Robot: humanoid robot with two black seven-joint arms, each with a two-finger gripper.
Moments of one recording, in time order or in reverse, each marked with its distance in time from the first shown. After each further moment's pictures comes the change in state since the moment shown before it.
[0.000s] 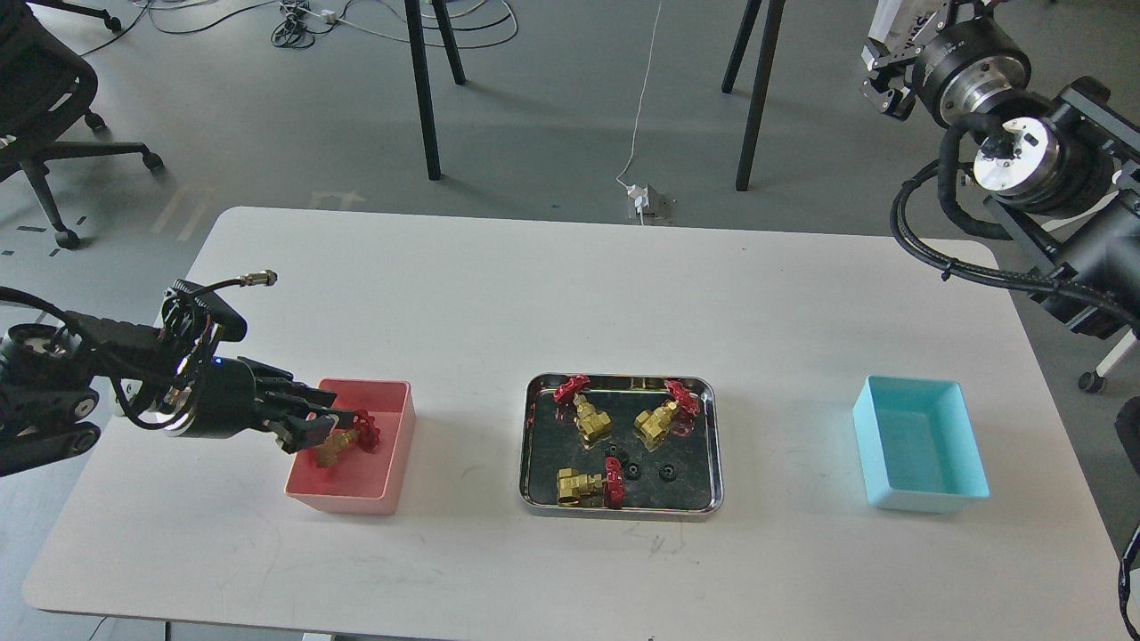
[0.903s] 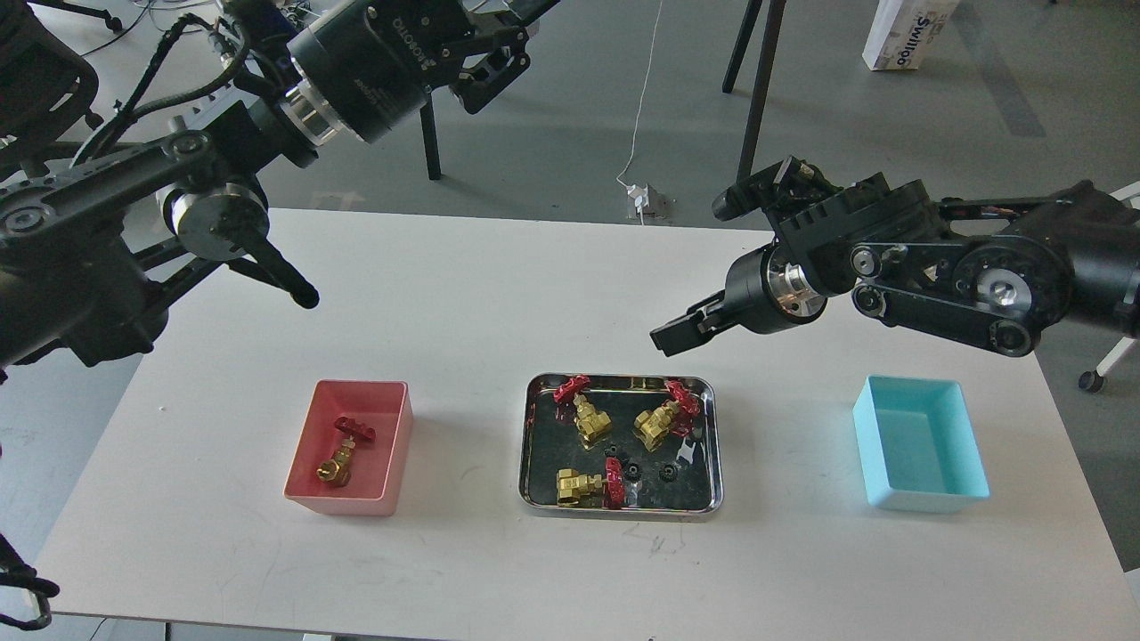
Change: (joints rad) left arm 0.126 -0.305 -0.973 -0.086 -1.273 -0.404 0.000; right arm 0.303 0.049 -0.893 0.498 -1.522 0.555 -0.072
